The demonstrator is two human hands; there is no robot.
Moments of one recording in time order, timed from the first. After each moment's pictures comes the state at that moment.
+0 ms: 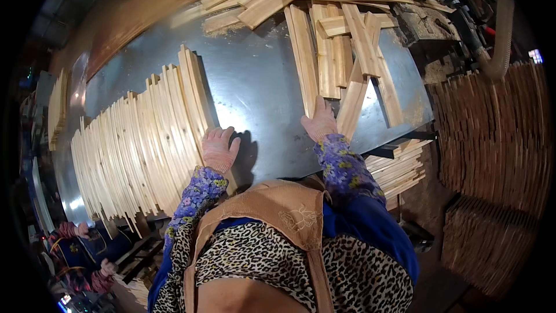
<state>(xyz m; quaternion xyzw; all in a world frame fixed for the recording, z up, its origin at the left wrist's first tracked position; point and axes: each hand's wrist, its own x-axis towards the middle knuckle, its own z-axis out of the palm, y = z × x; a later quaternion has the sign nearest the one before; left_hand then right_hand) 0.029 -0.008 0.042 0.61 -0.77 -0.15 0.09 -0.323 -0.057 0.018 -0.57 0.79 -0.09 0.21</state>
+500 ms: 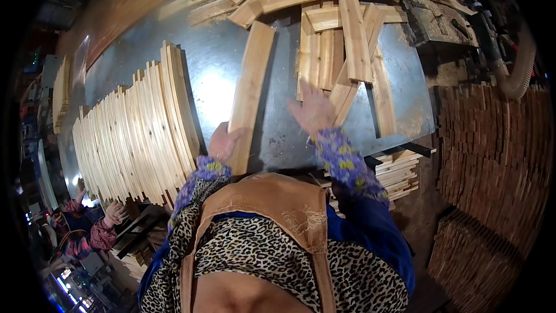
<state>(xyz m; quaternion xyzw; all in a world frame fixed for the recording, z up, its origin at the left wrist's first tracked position) -0.085 -0.040 0.039 0.74 -0.41 -0.50 0.17 -0.386 -0.123 0.029 -0.69 0.68 -0.09 0.24</state>
